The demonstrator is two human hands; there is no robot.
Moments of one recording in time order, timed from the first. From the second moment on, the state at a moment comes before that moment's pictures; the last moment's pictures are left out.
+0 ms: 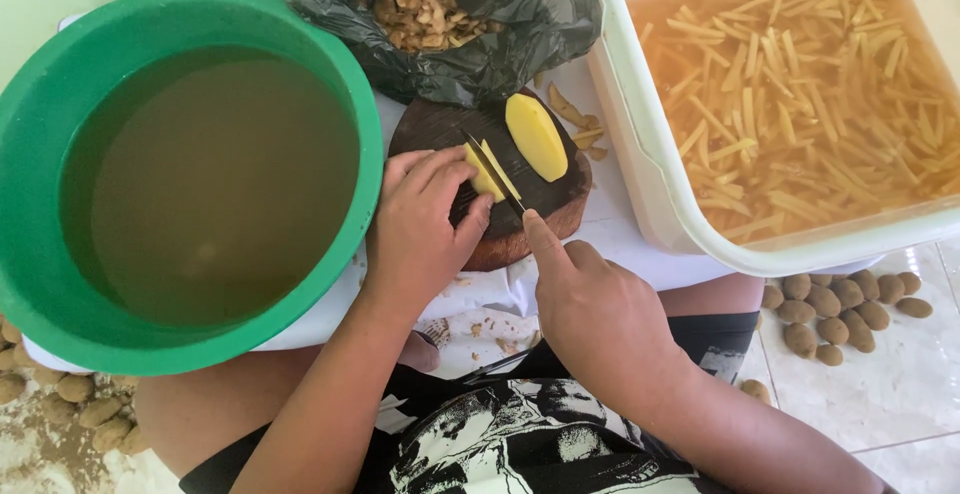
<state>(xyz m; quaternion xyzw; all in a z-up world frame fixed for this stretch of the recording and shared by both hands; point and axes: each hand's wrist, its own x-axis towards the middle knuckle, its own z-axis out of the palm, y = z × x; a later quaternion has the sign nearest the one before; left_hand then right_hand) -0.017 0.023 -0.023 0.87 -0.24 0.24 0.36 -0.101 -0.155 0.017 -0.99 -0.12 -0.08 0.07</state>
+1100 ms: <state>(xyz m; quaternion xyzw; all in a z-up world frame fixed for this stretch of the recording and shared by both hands) -0.016 0.023 -0.024 0.88 -0.24 0.24 0.35 -0.096 -0.153 0.012 -0.99 -0.15 -0.06 0.02</state>
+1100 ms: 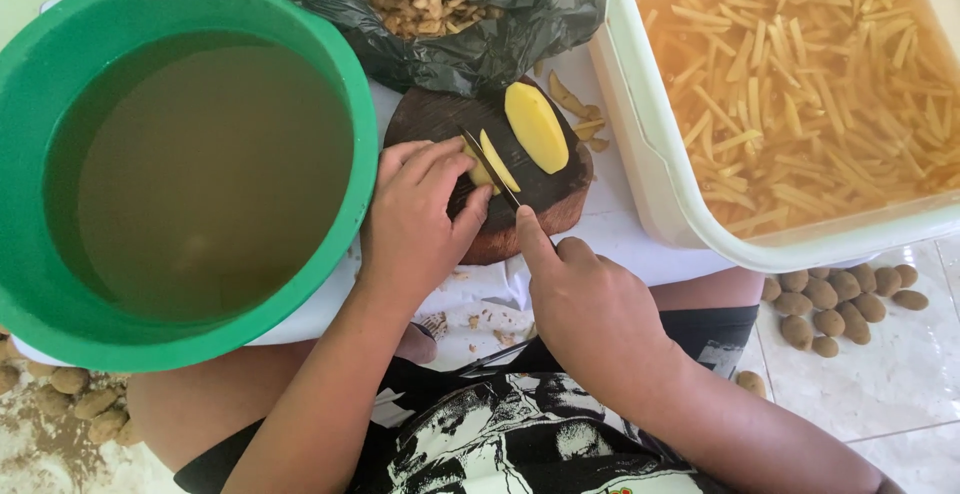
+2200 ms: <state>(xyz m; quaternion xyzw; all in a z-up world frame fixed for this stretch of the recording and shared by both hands) -0.018 0.025 -0.030 0.87 -0.24 0.25 0.35 -0.091 -0.145 0.012 -0.99 -0.11 -0.05 0.06</state>
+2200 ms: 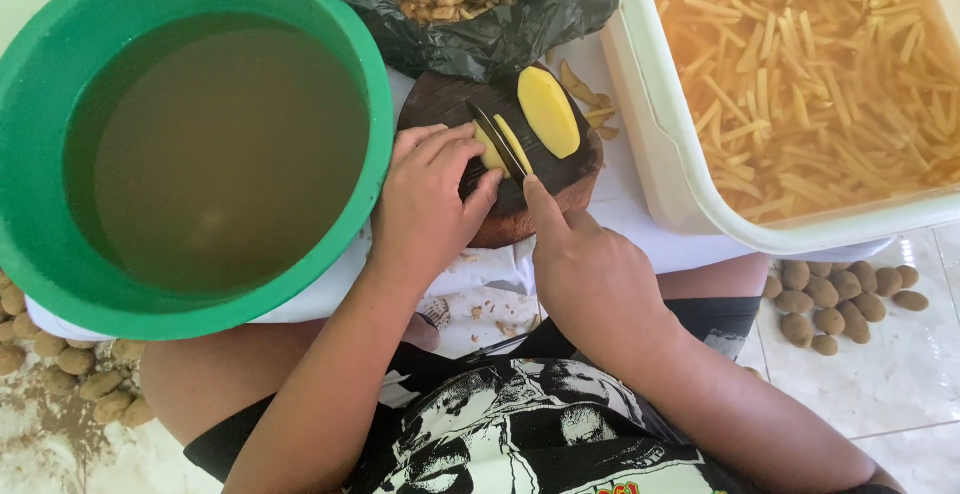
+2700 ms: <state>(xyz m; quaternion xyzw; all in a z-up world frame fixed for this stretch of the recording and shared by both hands) -0.018 0.025 -0.028 0.87 -0.23 0.25 0.35 -0.091 -0.150 0.016 -0.99 -0.10 -0.04 0.10</state>
